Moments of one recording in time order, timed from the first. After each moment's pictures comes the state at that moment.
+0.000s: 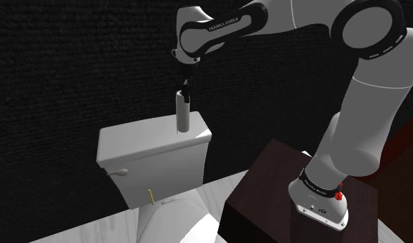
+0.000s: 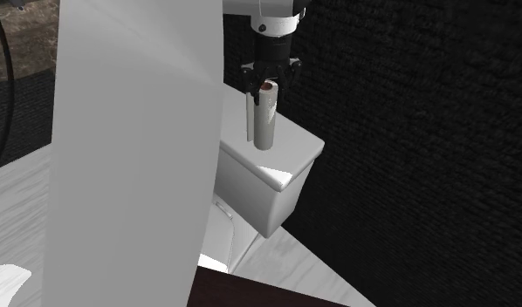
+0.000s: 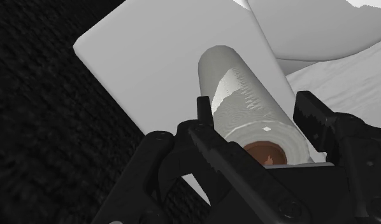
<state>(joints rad) 0.17 0.16 -0.01 -1.84 0.04 2.00 -0.39</state>
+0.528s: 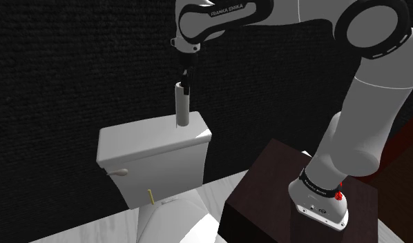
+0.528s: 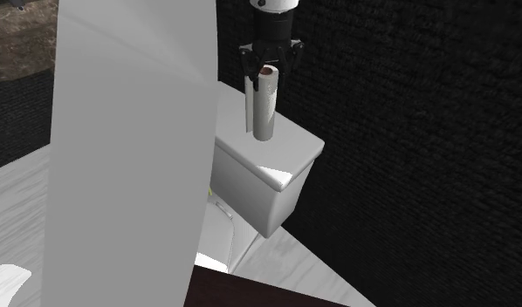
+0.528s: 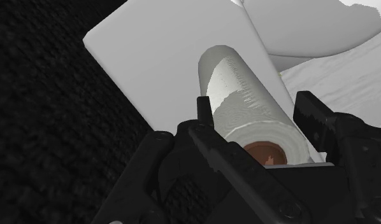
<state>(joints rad) 0.17 0.14 -0.01 -1.76 0.03 1.90 -0.38</state>
